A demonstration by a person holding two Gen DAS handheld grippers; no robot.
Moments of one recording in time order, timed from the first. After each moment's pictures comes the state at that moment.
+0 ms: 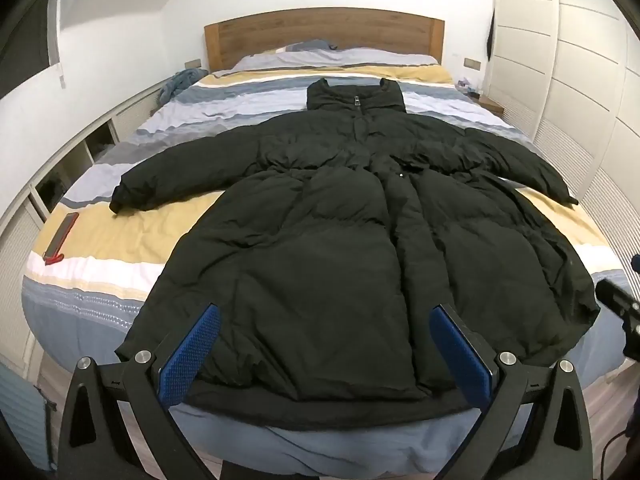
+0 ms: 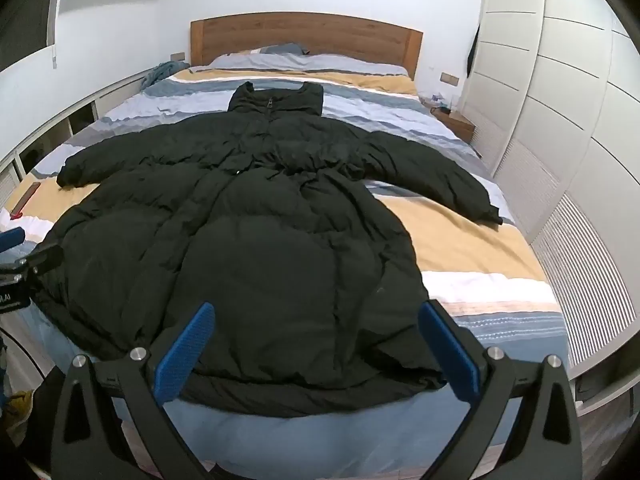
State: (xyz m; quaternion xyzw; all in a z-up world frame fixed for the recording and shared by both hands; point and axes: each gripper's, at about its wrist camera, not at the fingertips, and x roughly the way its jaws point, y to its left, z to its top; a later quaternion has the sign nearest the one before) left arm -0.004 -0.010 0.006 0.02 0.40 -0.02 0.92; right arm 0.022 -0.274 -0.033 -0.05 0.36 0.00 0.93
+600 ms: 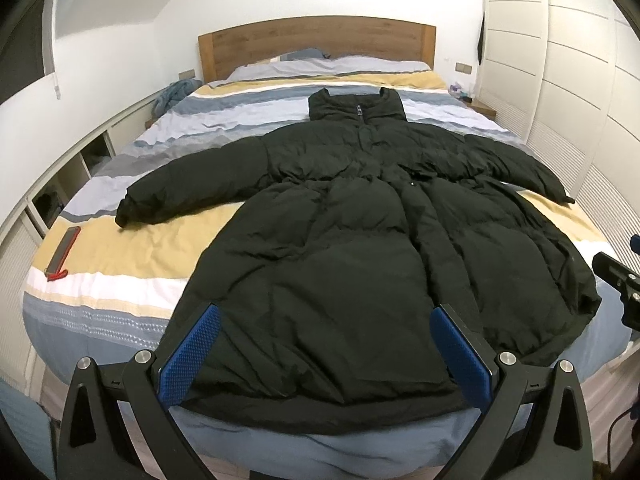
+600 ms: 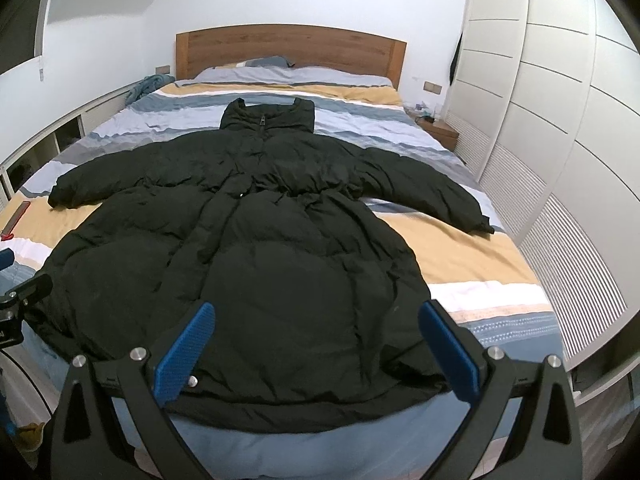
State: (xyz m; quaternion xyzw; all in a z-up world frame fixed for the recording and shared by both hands) left arm -0.005 0.026 0.015 0.03 0.38 -0.04 0.92; right arm 0.026 -0.237 -0.019 -0.05 0.34 -0.04 0.94
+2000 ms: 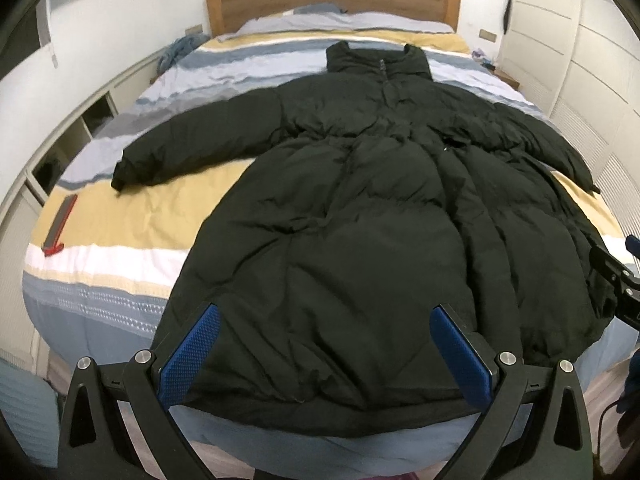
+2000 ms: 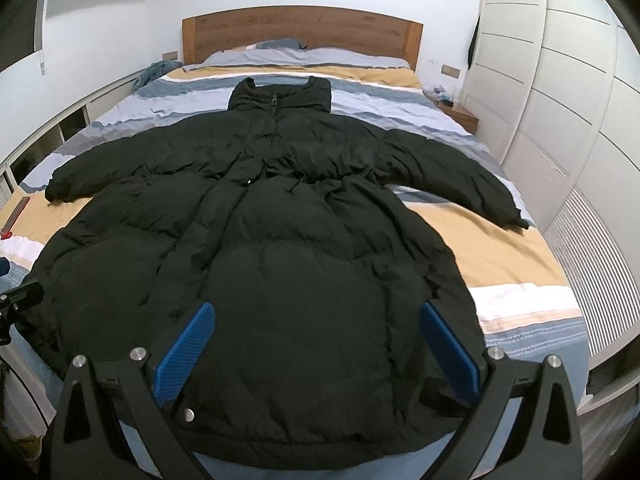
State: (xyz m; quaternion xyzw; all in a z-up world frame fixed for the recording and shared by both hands) left arm 0.041 0.042 -0.013 0.01 0.47 -0.01 0.88; right arm 0.085 -0.230 -0.056 -0.04 0.37 -0.01 0.93
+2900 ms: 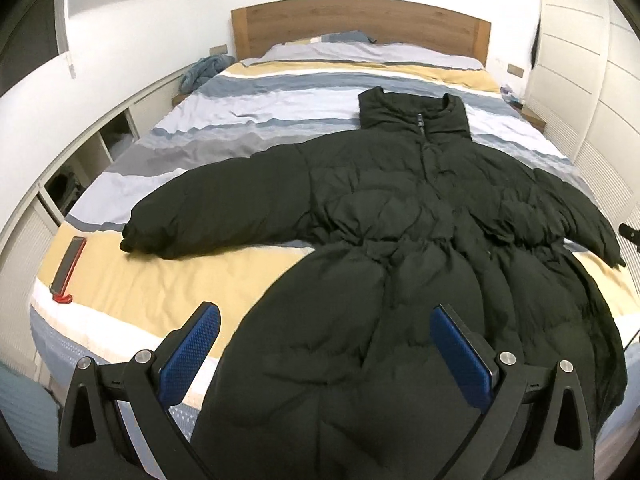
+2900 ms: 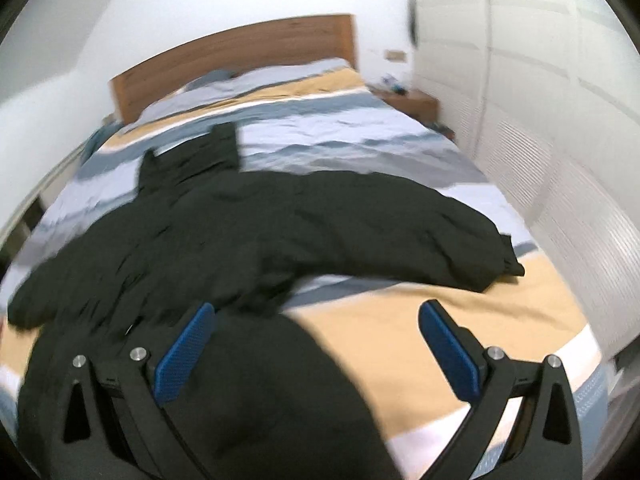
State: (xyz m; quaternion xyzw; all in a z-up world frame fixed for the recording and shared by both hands) left arm 0.153 0.064 0.032 0.00 0.42 0.03 0.90; right arm 0.268 -0.406 -0.036 0.10 0.35 -0.08 0.93
